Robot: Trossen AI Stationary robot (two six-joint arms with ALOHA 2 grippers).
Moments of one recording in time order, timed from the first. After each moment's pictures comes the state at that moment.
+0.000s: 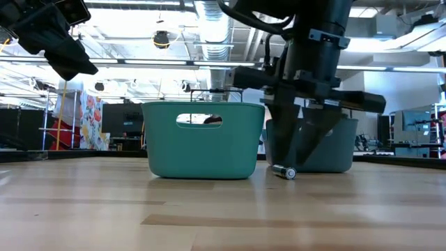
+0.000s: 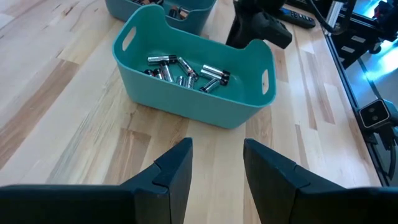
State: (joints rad) left arm -0.37 0.57 0.45 -0.41 -0.33 -0.47; right arm 0.32 2.02 1.42 -0.83 0.28 1.70
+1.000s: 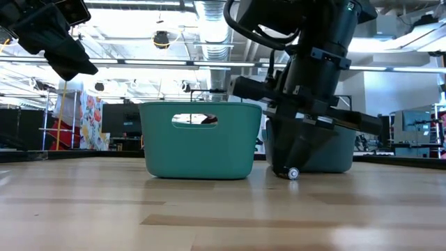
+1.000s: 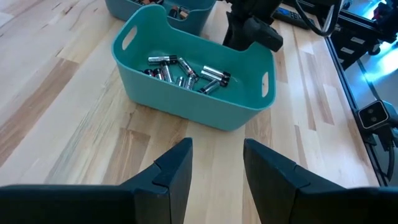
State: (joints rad) left arm -0.37 0.57 0.45 -0.41 -0.33 -0.48; right arm 0.31 2.01 1.29 -0.62 0.26 1.70
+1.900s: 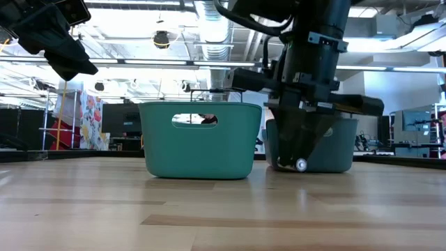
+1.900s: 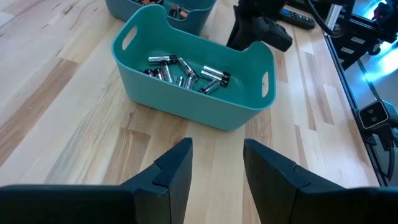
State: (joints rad) left arm -0.37 0.57 0.45 -0.41 -0.33 -0.48; right arm 0.32 2.02 1.42 -0.82 0.25 1.67
